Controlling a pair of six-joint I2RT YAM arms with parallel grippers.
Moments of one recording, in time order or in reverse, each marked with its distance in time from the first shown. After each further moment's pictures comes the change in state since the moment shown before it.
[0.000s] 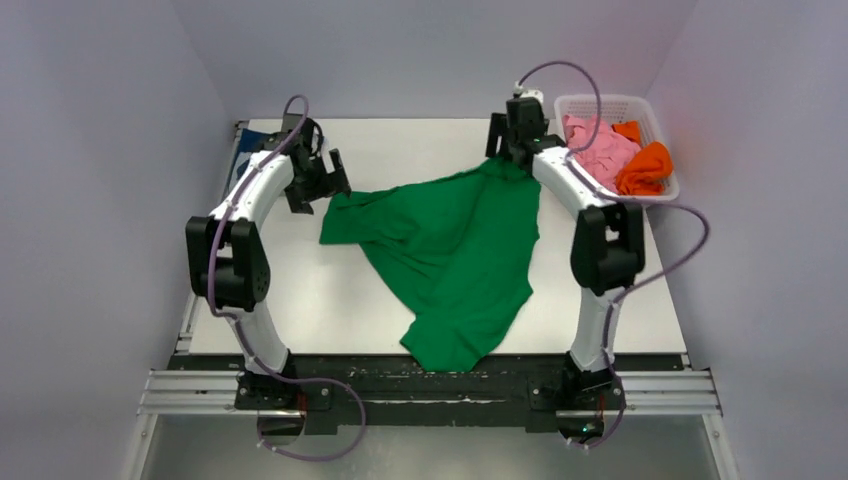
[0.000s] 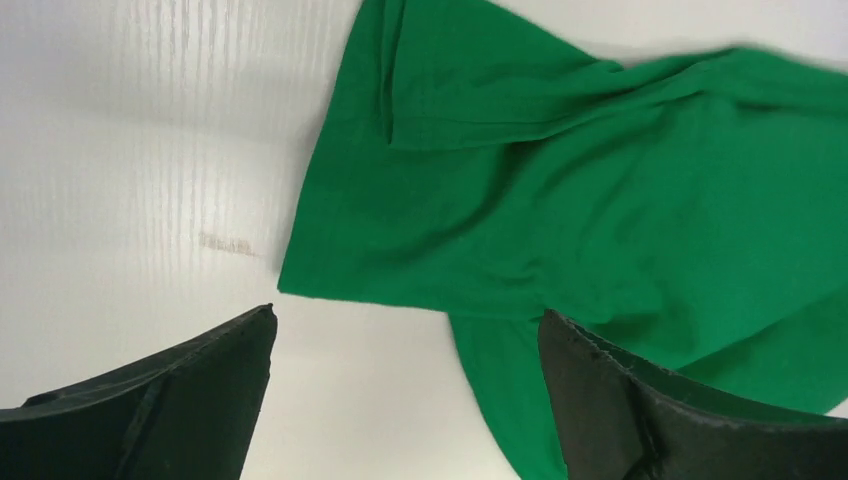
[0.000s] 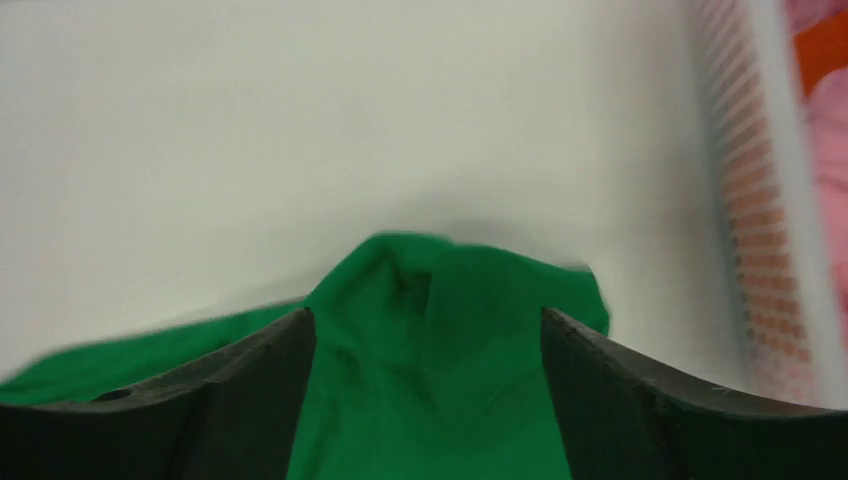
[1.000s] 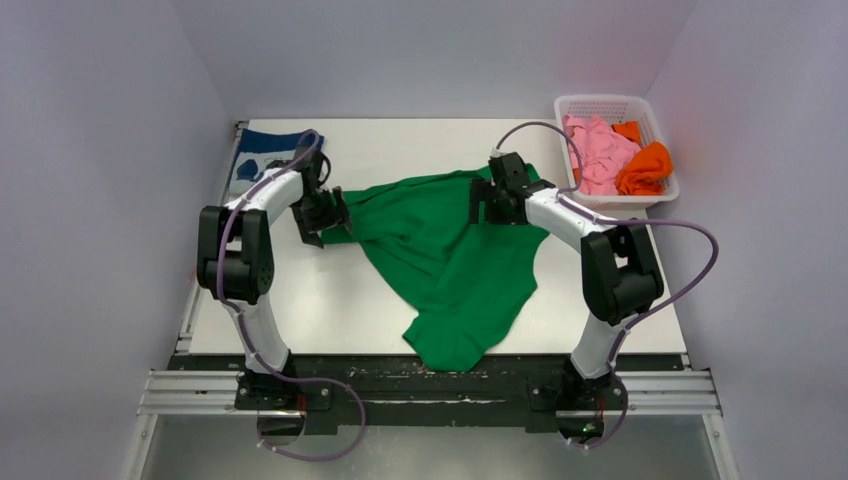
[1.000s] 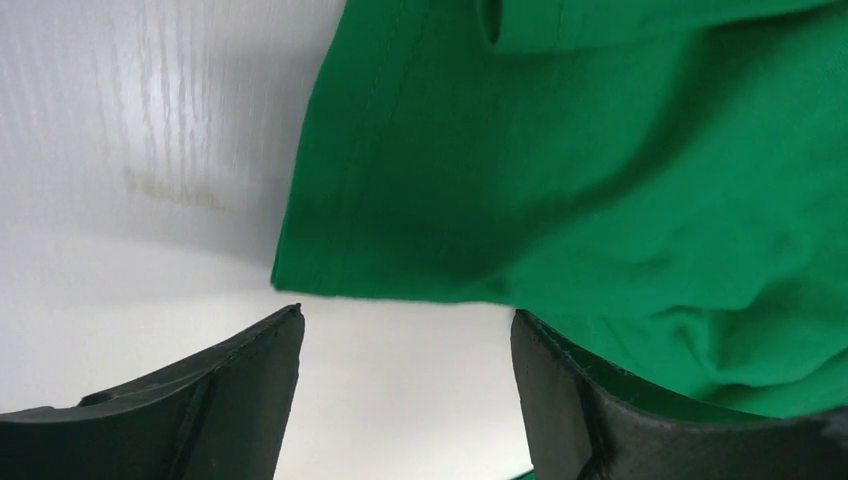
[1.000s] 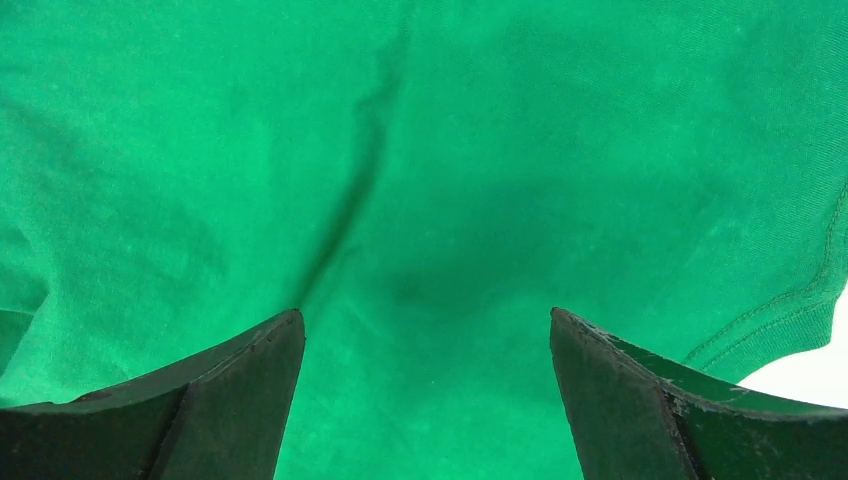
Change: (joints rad) left arm 0.011 0.112 -0.168 -0.013 0.058 -0.043; right arm 0.122 -0.100 -0.413 -0.108 -0.190 0.092
